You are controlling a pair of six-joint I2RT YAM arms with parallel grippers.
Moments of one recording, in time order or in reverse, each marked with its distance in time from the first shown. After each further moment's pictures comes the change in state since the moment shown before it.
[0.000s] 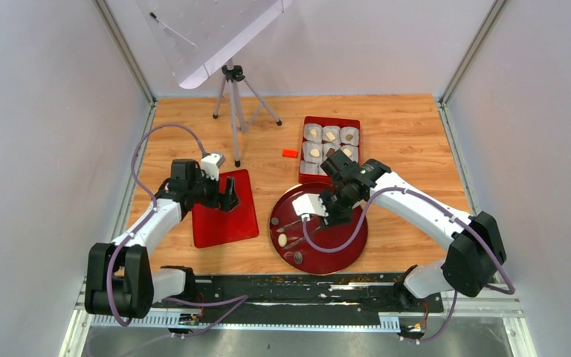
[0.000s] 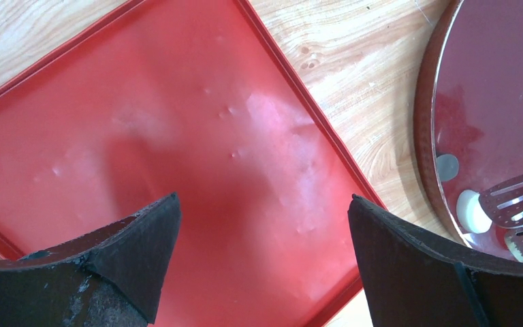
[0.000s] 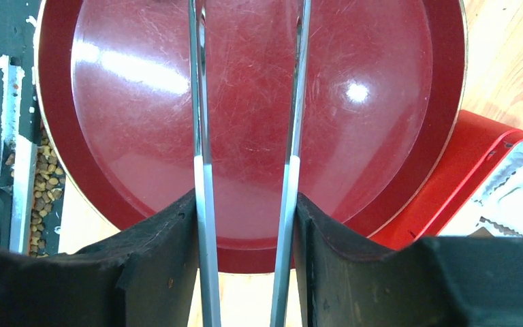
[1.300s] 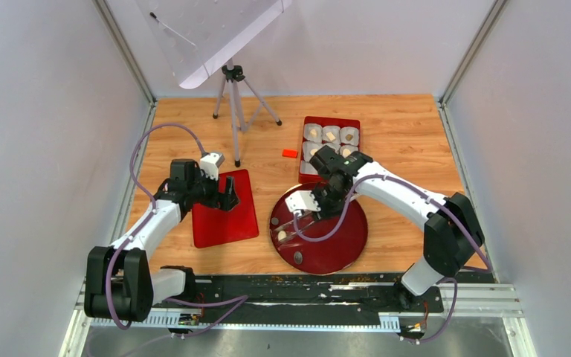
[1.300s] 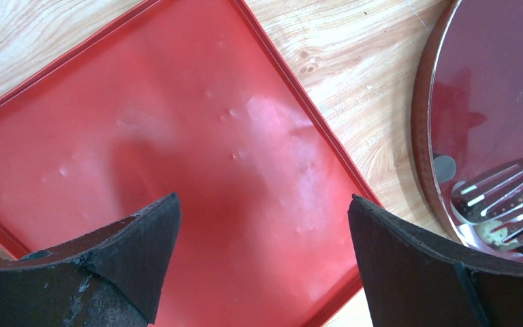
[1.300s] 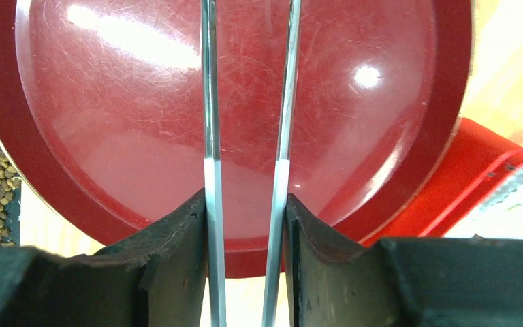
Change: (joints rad) left arm 0.000 -0.024 0.000 -0.003 -0.004 0.000; right arm -0.006 0.173 0.080 0.002 0.046 -0.056
